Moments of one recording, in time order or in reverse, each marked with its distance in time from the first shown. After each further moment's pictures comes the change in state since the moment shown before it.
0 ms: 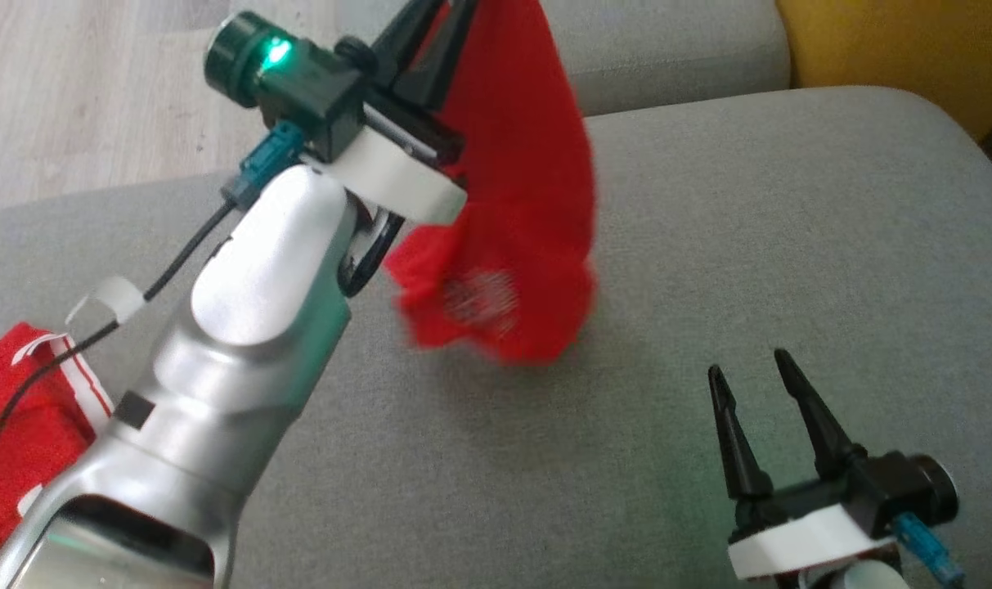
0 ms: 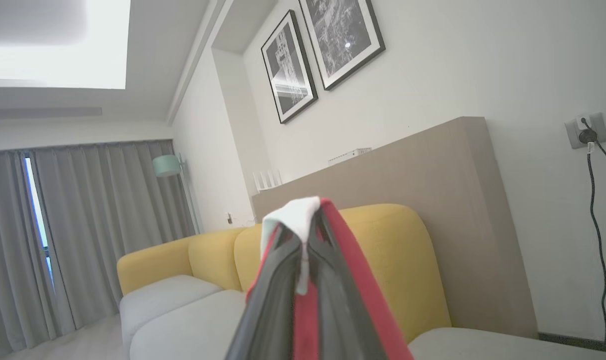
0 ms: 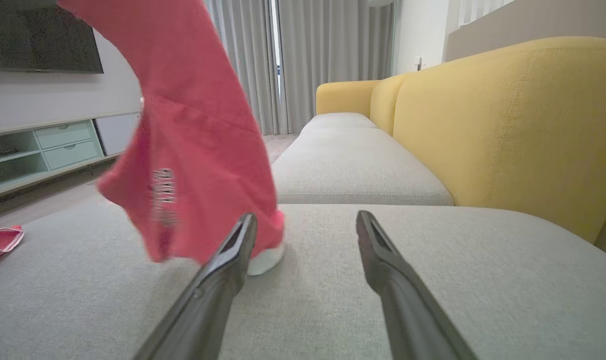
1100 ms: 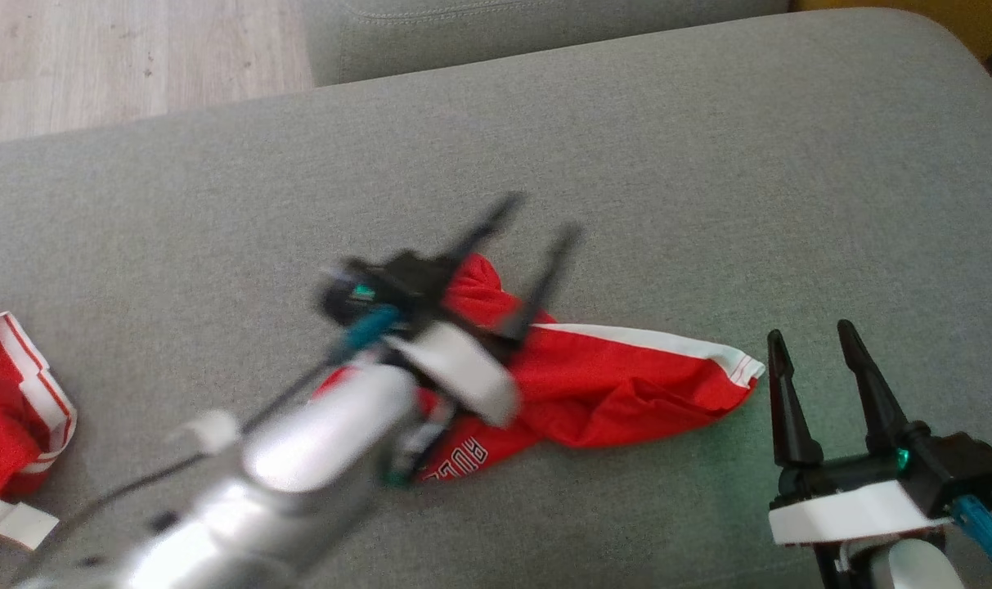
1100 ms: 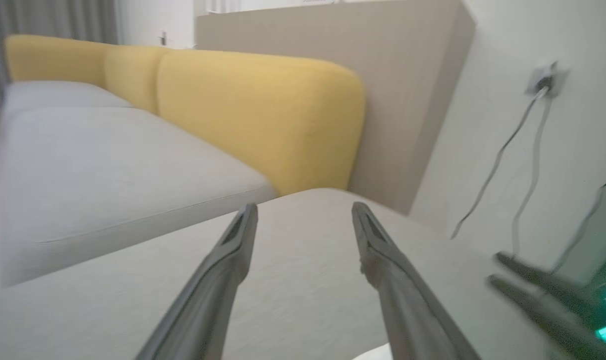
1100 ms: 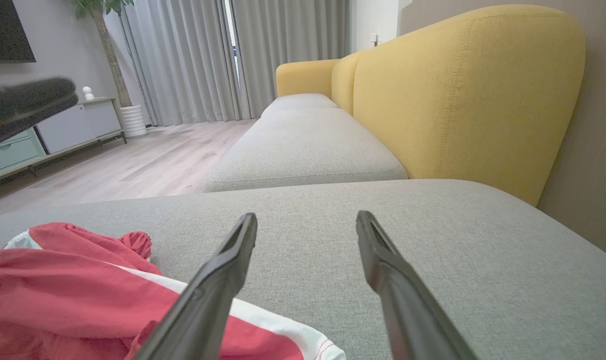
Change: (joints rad) left arm 0.183 0.122 -0.484 -0.159 -0.467 0.239 0.044; right arm -0.012 0.001 -0.099 -0.033 0.036 0.000 0.000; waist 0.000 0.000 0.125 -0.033
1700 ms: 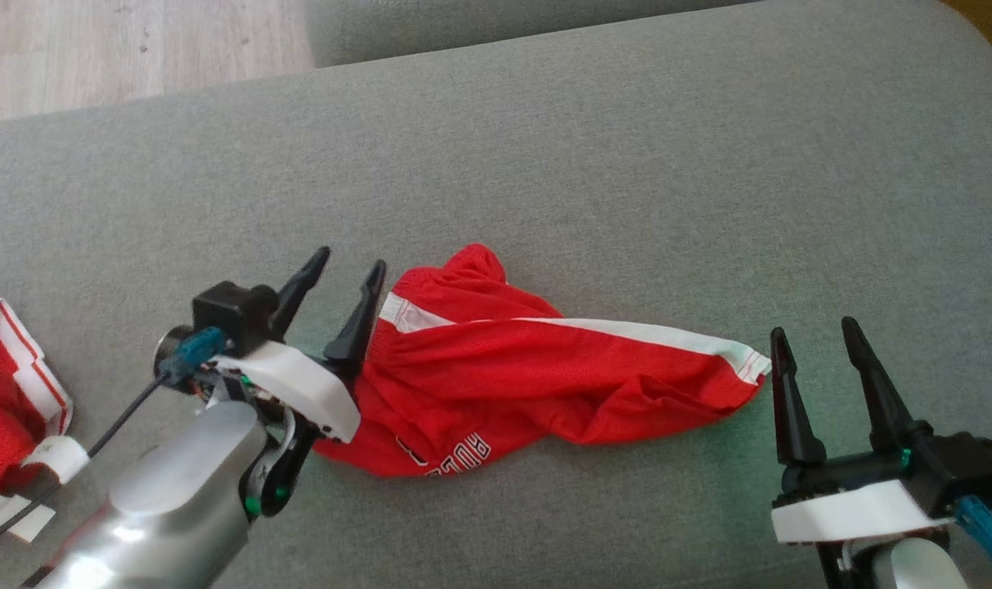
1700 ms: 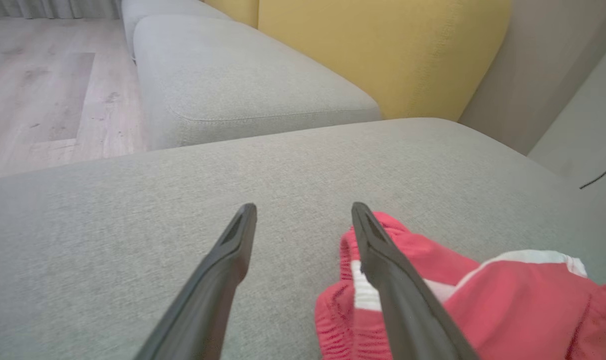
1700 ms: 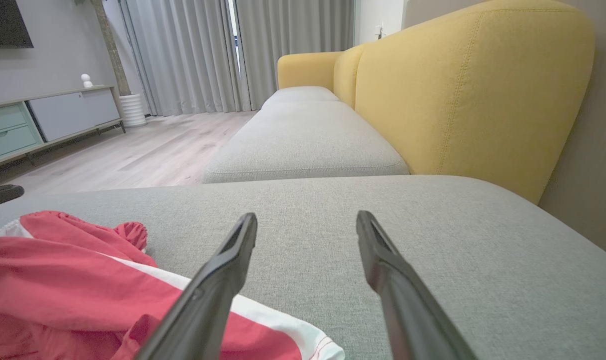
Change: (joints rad) left arm 0.118 0.205 0.085 0.105 -0.130 -0.069 0.016; right arm 0.002 0.000 -0.007 -0.012 -0.018 0.000 0.000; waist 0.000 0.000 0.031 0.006
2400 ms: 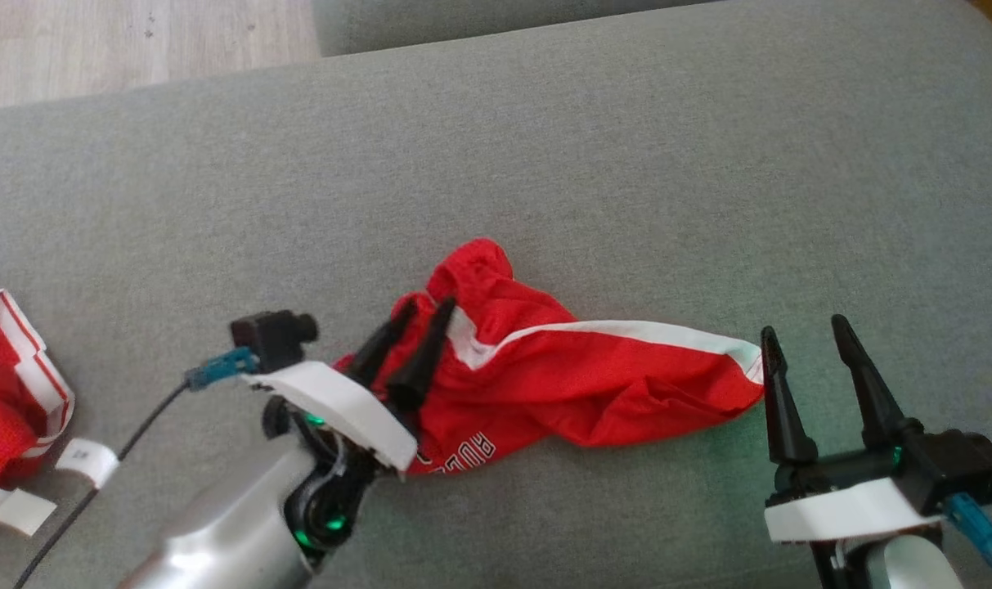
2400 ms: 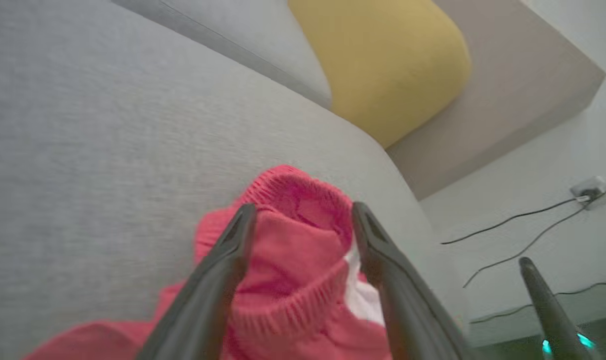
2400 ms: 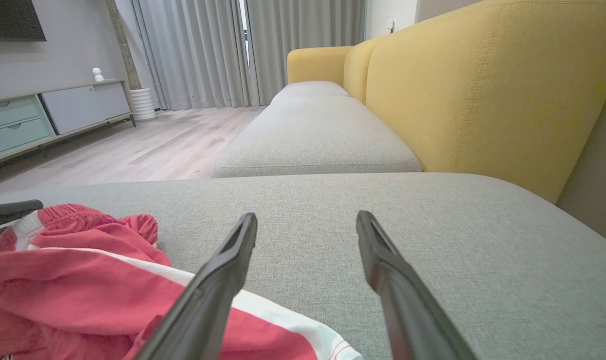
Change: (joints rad) left arm 0.089 -0.090 0.052 -0.067 -0.378 -0.171 0.094; right arm -0.003 0.000 0.015 -0.001 -0.009 0.000 0.000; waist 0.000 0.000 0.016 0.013
